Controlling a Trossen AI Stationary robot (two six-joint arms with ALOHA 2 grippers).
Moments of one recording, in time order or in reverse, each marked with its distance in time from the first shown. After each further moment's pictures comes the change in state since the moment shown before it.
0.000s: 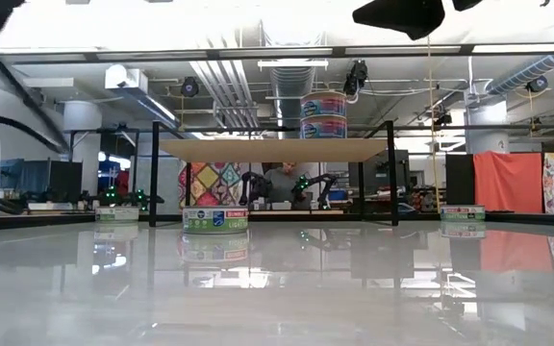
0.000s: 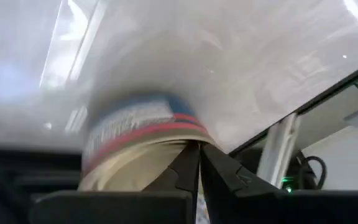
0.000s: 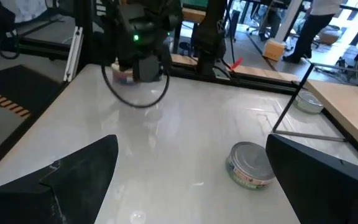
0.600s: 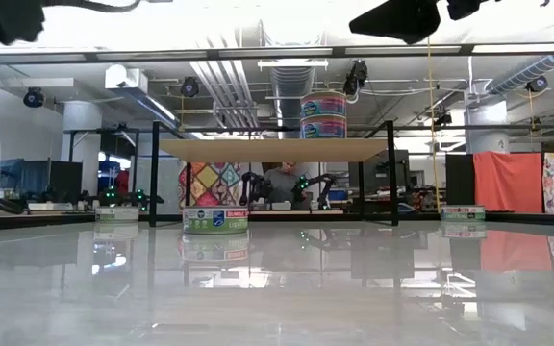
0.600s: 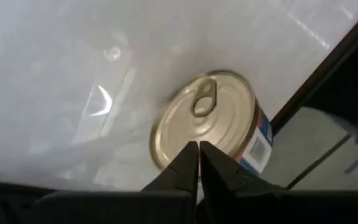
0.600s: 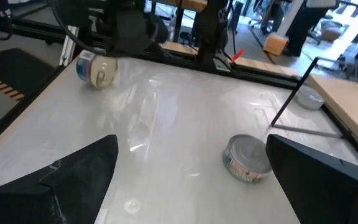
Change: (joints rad) left arm -0.078 0.040 0.334 -0.188 -0.322 -0.048; right arm -0.017 0.017 0.009 -0.046 -0.018 -0.012
